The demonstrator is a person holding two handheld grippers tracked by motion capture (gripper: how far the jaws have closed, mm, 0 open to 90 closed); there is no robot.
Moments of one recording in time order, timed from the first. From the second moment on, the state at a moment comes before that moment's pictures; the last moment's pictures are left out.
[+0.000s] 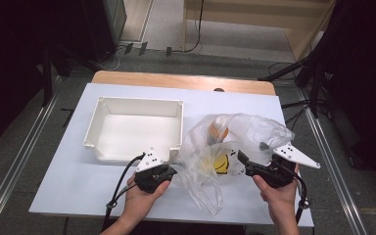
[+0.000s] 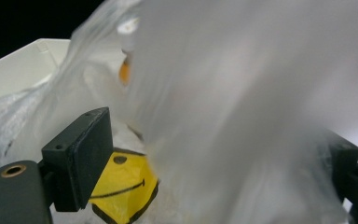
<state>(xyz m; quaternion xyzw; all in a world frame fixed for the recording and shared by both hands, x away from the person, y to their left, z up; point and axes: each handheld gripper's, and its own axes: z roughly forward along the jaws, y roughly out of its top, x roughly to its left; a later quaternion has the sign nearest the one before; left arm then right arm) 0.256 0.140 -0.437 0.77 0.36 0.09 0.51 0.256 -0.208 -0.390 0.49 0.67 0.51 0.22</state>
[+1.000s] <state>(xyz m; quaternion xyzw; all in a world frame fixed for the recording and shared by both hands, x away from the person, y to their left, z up) 0.256 0.144 -0.390 0.74 0.33 0.11 0.57 0.288 -0.175 -0.419 0.50 0.66 0.53 0.21</state>
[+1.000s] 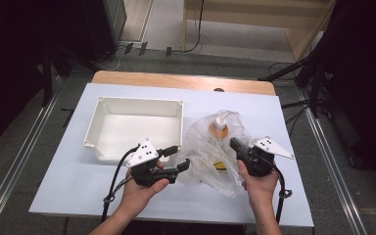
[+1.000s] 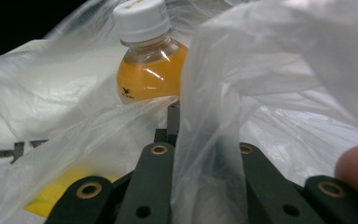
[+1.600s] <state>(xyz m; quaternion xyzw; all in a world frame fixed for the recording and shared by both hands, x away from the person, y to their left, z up) 0.271 0.104 -0.371 0.75 0.35 0.14 0.55 0.284 -0.186 -0.414 0.49 0.65 0.54 0.19</state>
